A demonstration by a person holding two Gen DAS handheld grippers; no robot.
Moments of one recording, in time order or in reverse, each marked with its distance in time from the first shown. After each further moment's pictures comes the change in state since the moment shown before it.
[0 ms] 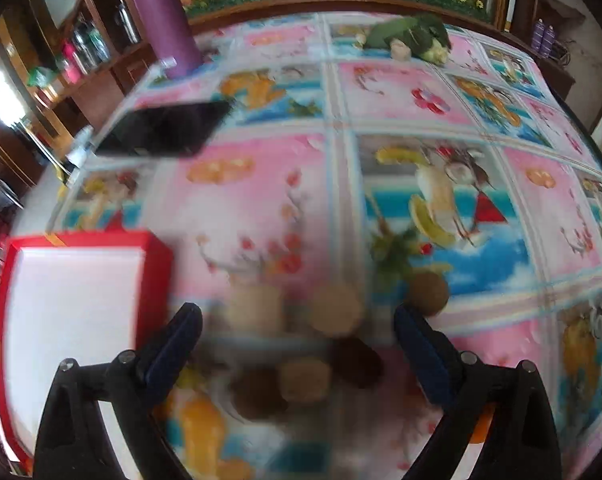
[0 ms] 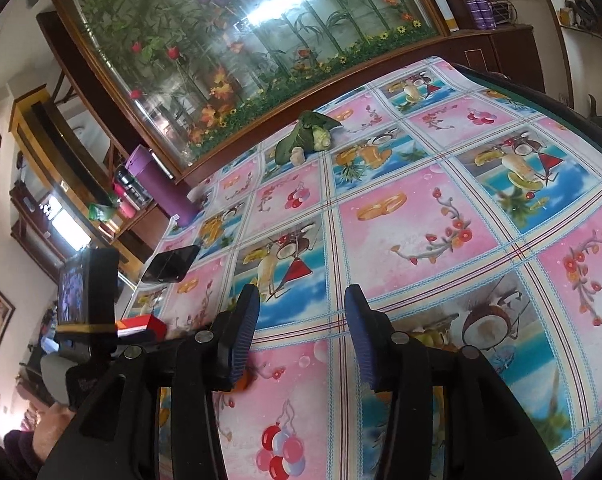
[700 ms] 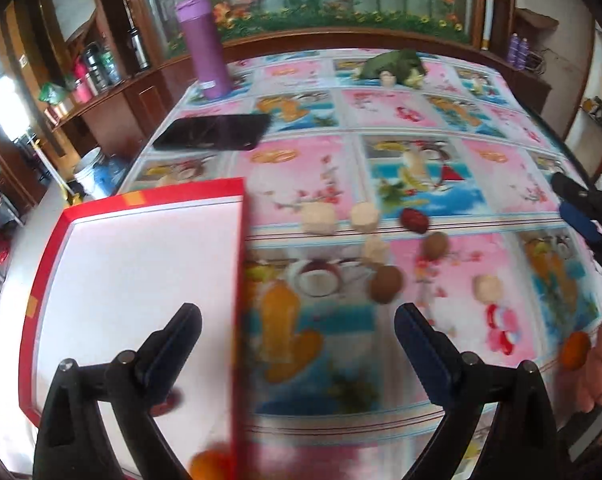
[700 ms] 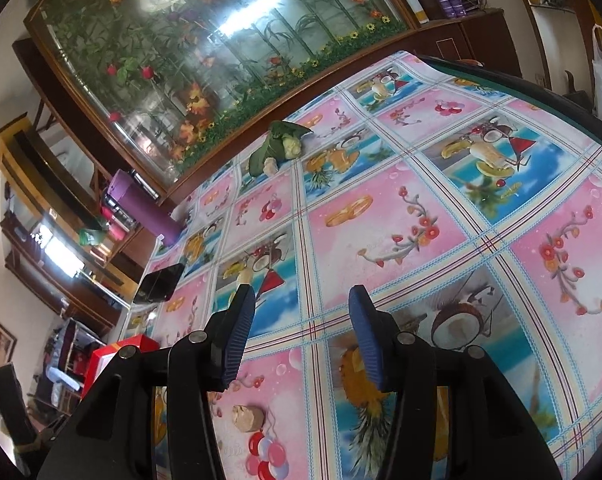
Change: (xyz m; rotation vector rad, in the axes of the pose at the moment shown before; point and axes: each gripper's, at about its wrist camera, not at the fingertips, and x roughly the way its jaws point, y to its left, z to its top) left arm -0.077 0.046 -0.061 0.042 -0.132 0.029; right arm -0.005 -0.017 0.005 0.065 -0.020 -0.033
